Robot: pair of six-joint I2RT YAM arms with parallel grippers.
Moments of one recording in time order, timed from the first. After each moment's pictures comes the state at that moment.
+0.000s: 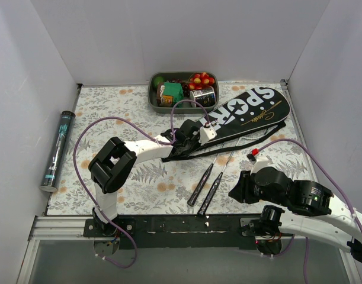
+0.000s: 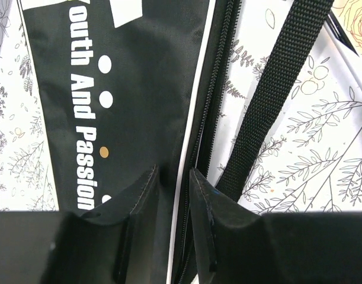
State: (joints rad) left arm -0.82 1.90 1.23 -0.14 -0.04 0.37; right arm 1.17 0.50 0.80 -1.05 0.20 0.89
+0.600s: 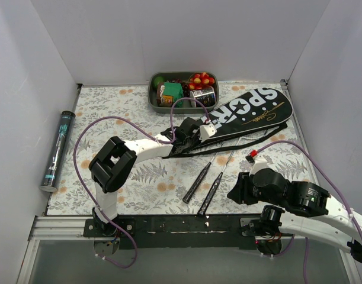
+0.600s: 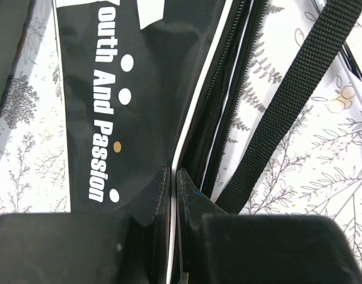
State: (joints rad) left arm -0.81 1.91 1.25 -0.11 -0.08 0.38; right arm 1.17 0.49 0.76 -1.04 0.19 0.89
